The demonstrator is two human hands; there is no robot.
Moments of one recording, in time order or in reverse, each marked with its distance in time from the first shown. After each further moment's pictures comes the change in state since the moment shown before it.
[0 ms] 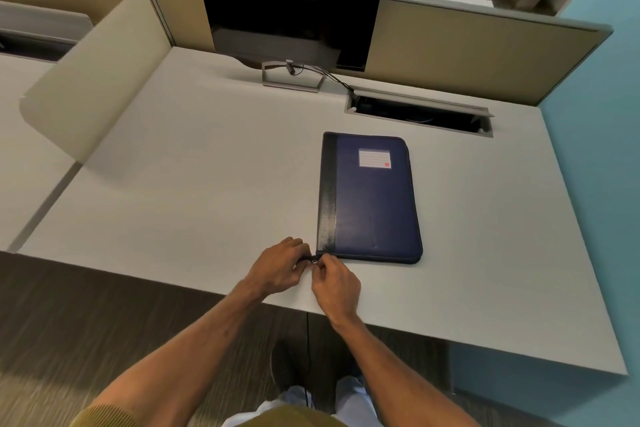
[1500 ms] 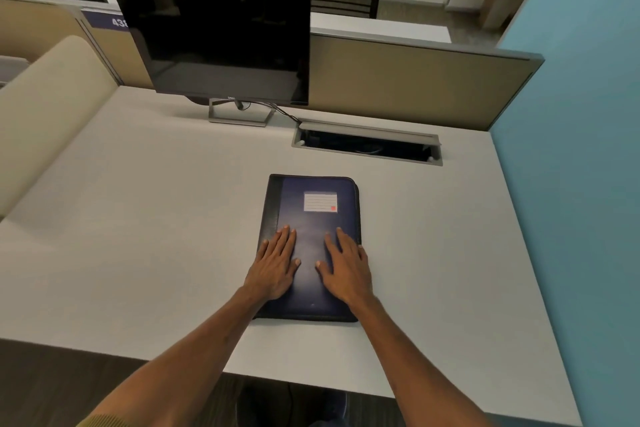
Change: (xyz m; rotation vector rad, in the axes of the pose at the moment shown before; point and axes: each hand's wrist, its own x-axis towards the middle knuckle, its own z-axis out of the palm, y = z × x) left_hand 0.148 0.090 0.010 0.116 -0.107 -0.214; right_hand 0.141 0.125 -0.130 -0.247 -0.208 -0.134
